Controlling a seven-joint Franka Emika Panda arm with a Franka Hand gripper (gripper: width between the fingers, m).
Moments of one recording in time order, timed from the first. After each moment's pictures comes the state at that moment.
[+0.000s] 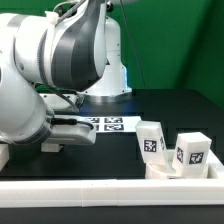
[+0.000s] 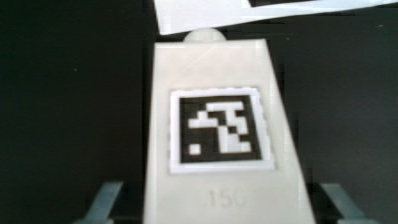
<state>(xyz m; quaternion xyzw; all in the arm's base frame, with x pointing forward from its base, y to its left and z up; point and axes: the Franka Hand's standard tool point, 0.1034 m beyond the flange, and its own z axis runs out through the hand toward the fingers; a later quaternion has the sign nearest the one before) 0.460 -0.135 0.003 -0.89 0.10 0.44 0.06</state>
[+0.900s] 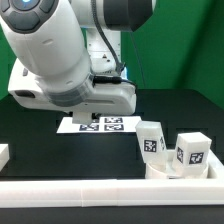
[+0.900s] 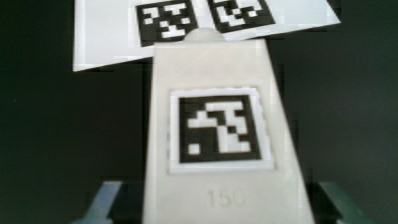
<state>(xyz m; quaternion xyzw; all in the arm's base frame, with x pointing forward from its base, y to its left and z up) 0.502 -0.068 0.071 -0.91 0.12 0.40 0.04</state>
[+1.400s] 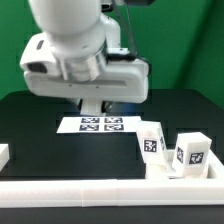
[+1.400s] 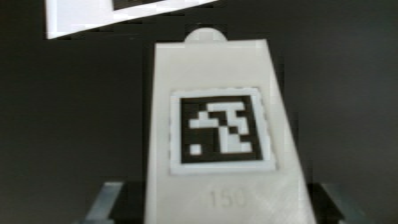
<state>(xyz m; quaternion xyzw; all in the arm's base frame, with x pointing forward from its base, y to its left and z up) 0.520 -0.034 0.098 -0.95 0.15 0.26 0.02</state>
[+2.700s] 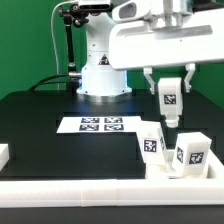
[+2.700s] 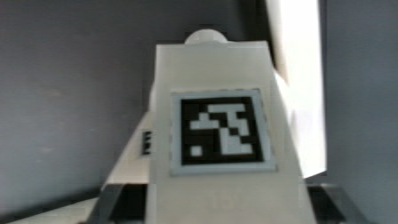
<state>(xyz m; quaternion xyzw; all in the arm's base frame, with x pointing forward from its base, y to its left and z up) 0.560 0.087 0.122 -0.97 0.16 -0.15 0.03</state>
